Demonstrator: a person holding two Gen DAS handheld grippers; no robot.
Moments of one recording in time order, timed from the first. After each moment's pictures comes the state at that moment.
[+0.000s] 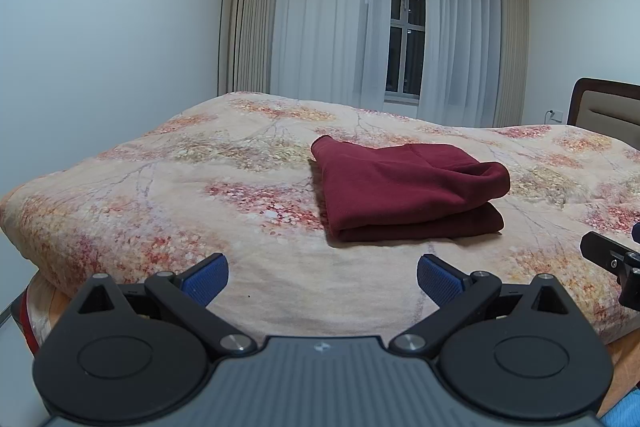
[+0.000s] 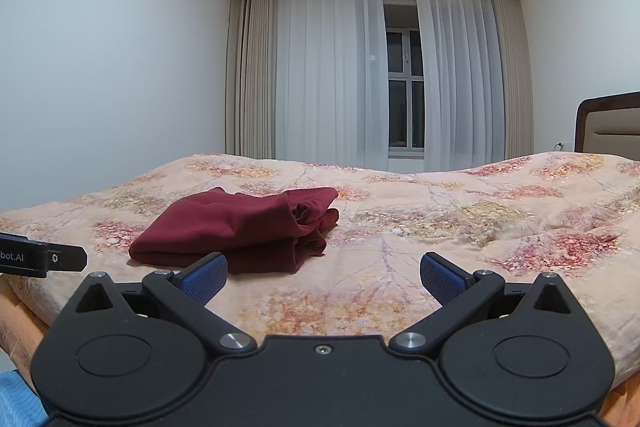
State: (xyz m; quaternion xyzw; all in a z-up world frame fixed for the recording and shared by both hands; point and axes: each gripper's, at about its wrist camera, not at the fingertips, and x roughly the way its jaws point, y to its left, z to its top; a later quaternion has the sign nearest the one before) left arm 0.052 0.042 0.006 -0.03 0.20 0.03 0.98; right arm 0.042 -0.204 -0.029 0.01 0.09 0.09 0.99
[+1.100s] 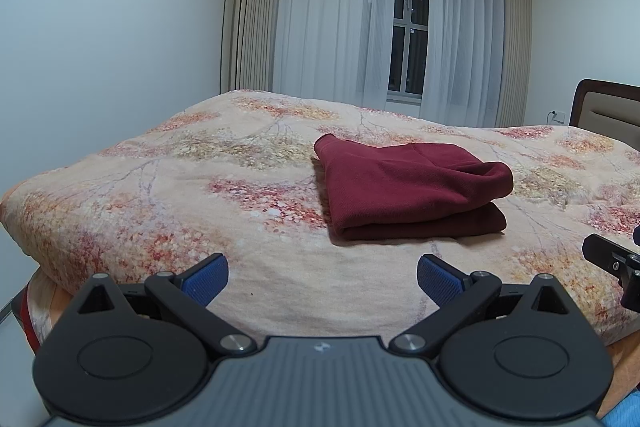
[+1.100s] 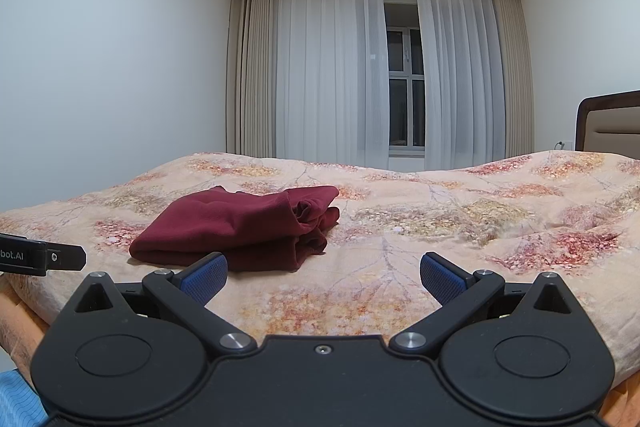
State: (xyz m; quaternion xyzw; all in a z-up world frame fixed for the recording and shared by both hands) left arm 0.050 0.045 0.006 -0.04 0.20 0.04 0.98; right arm 0.042 -0.204 -0.029 0.01 0.09 0.09 0.99
